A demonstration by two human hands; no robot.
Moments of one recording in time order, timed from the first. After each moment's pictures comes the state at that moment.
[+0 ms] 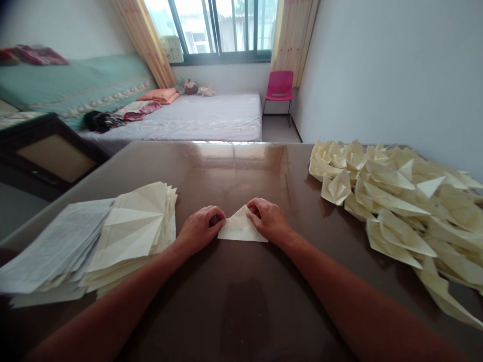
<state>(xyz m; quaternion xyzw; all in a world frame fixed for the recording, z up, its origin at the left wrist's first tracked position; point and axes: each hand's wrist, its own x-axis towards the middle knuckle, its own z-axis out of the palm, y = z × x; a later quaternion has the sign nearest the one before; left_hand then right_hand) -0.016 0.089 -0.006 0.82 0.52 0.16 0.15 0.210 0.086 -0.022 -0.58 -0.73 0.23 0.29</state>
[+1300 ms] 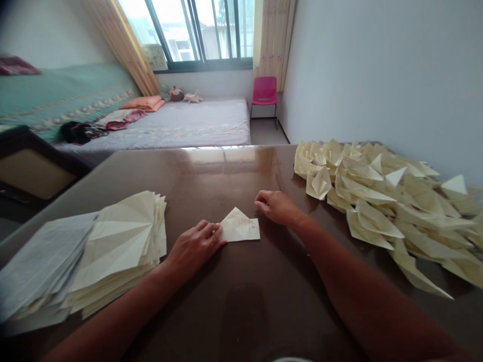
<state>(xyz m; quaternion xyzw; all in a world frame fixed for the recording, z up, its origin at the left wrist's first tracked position) -0.008 0.061 0.000 0.93 0.35 0.06 -0.07 0.257 0.096 0.009 -0.61 -0.74 0.20 0.20</state>
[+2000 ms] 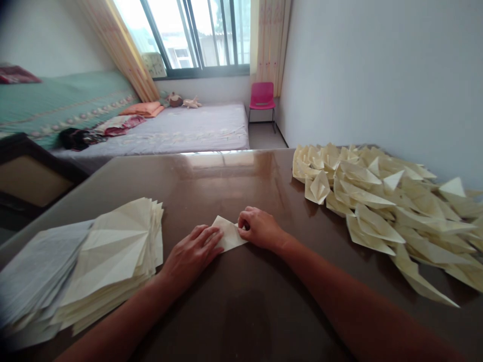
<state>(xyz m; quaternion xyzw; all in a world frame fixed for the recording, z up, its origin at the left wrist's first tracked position) -0.014 0.062 -0.008 0.93 0.34 0.13 -0.07 0.216 0.080 -0.004 -0.55 -0.79 0.19 0.21</state>
